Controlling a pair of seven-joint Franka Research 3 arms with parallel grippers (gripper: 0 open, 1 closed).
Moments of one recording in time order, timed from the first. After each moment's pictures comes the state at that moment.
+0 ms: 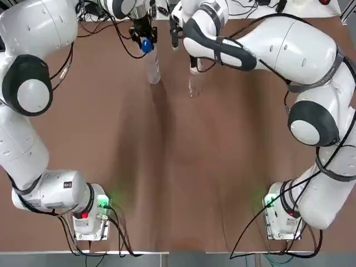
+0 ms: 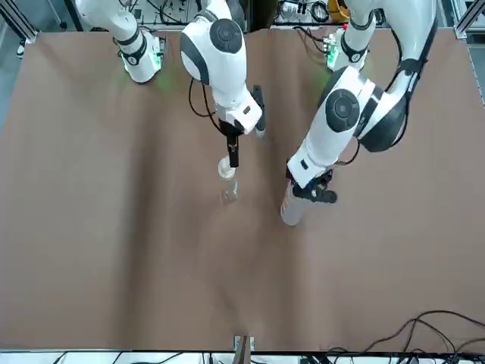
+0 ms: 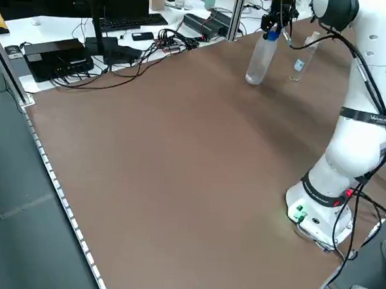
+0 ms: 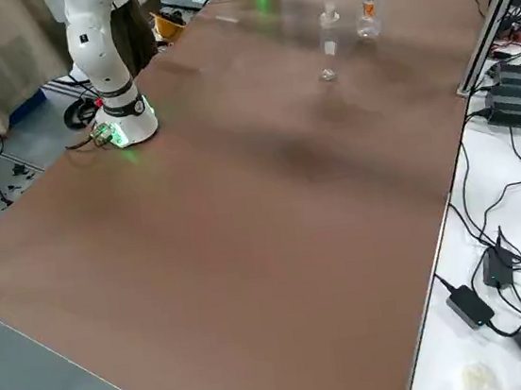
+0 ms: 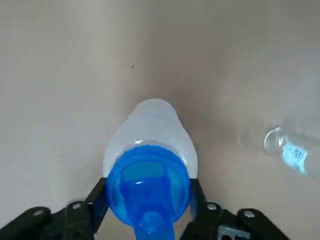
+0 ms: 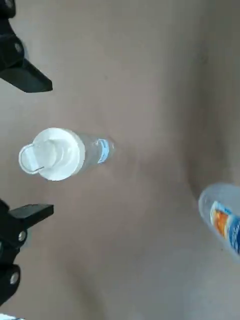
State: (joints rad) left arm 0.05 0.43 -0.68 -1.59 0.24 1.94 -0.64; right arm 0.78 0.45 0.01 -1.40 -0.10 1.91 -0.93
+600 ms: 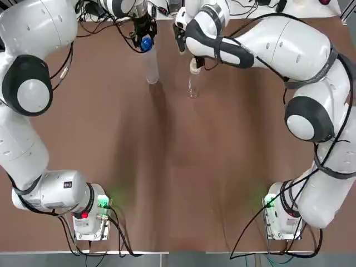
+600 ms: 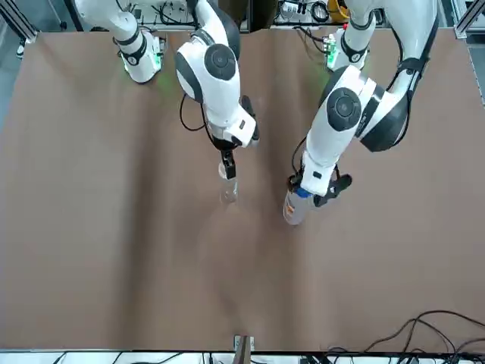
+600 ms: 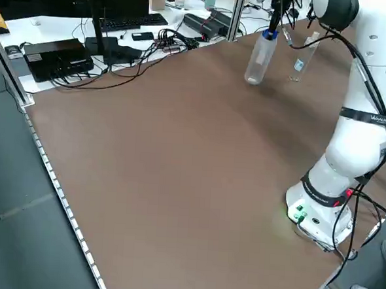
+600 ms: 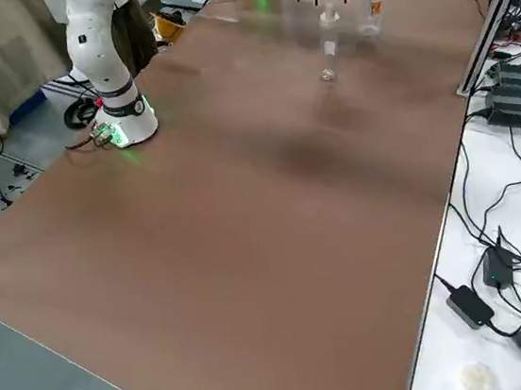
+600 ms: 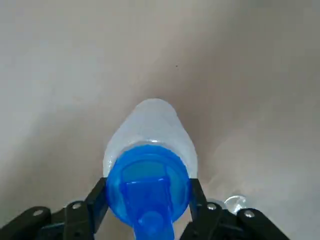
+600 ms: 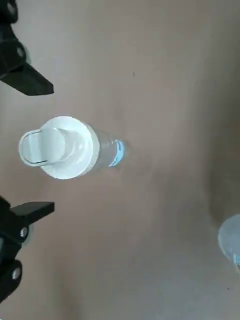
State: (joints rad) left arm 0.05 0.43 -0.68 -1.59 0.24 1.94 -1.32; right arm 0.76 0.49 0.01 -1.41 -0.10 1.91 -1.09
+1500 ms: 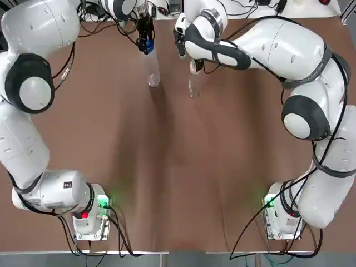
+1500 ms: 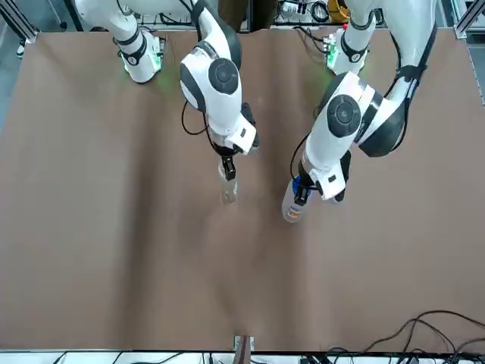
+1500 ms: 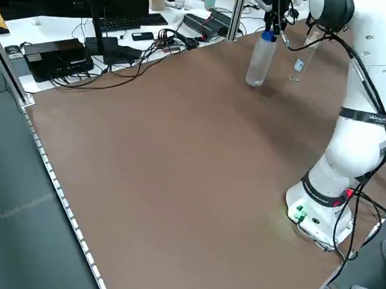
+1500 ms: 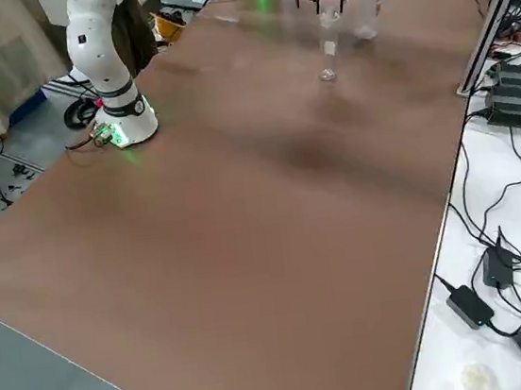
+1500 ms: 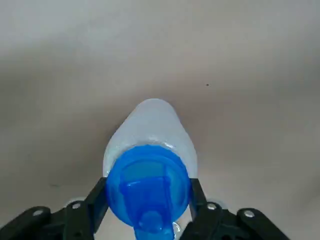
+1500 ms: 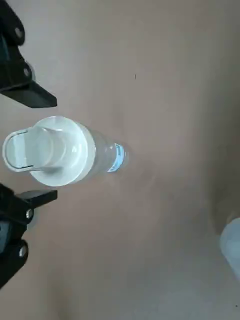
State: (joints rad) left arm 0.04 0.46 -0.68 -1.58 0.24 1.97 -1.89; right arm 0.75 0.51 0.01 -1.41 -0.10 1.91 -1.09
